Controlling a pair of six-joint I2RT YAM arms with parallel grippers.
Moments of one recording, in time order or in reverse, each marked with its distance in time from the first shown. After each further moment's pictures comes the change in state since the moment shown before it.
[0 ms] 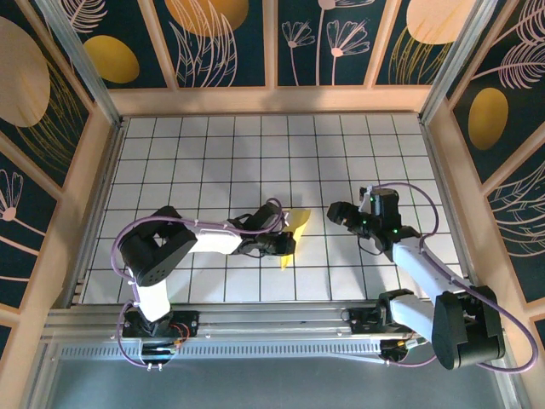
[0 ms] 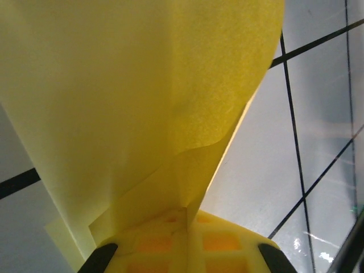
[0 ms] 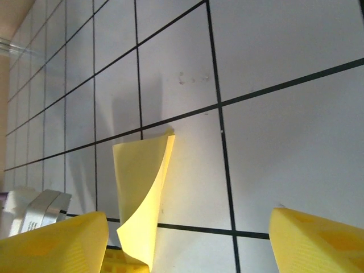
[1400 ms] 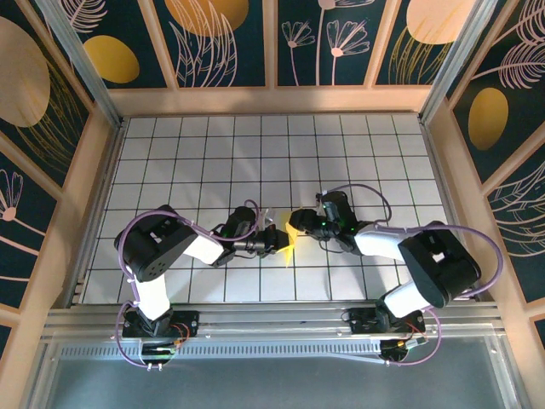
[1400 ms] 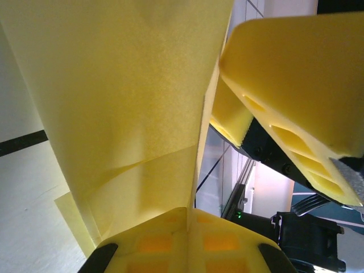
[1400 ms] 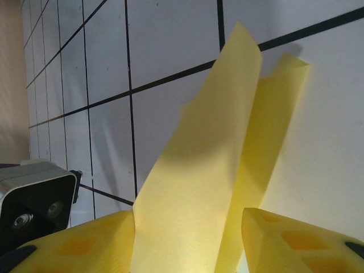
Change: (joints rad) left arm 0.107 0.007 -0.277 0.672 0.241 -0.402; right arm 0.367 0.423 0.057 0.398 0.071 0.277
